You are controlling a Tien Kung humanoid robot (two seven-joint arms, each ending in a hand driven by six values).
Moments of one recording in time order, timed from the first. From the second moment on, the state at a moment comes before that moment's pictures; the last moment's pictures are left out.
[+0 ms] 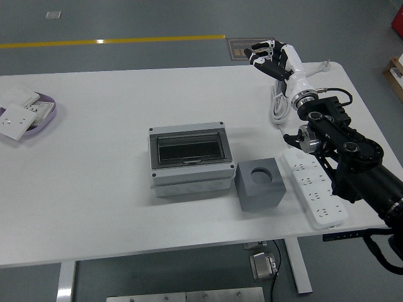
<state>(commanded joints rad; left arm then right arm) 0.12 0.22 -0.20 -0.22 0.01 -0.04 -0.05 0.79 -0.17 0.86 0.78 -0.79 -0.22 0.23</state>
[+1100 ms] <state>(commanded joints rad) 0.11 0.21 -0.27 -0.23 0.08 -0.04 -0.05 0.55 -0.26 0.81 0.98 -0.78 -0.22 0.25</state>
